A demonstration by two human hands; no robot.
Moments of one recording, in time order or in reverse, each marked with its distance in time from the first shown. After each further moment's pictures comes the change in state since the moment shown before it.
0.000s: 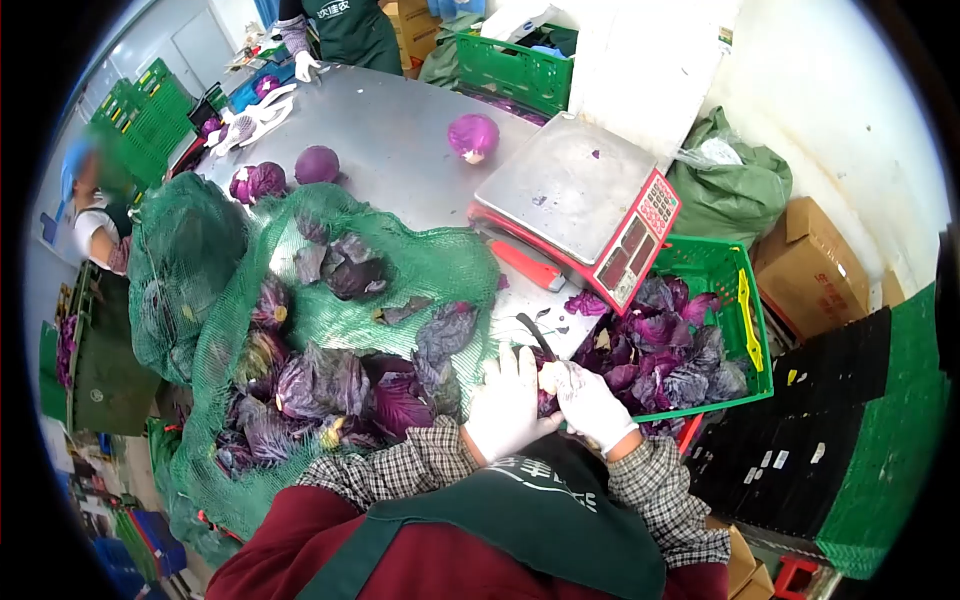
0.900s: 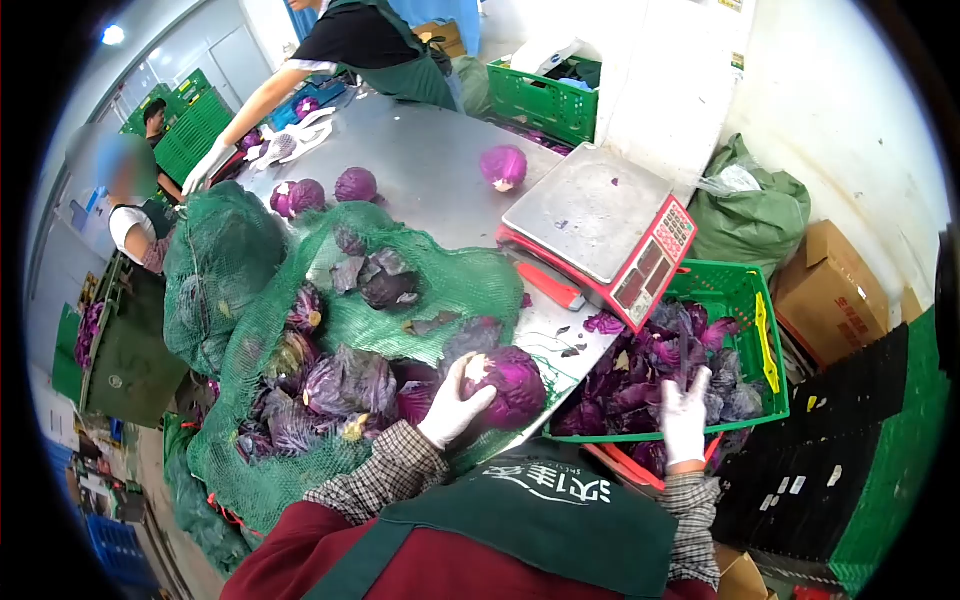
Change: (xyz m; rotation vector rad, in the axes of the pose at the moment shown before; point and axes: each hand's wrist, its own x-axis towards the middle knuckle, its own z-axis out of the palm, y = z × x) left_hand -0.034 -0.104 0.032 -1.204 0.120 -0.258; right_hand -0.055 0.140 0.012 0.319 0.986 0.359
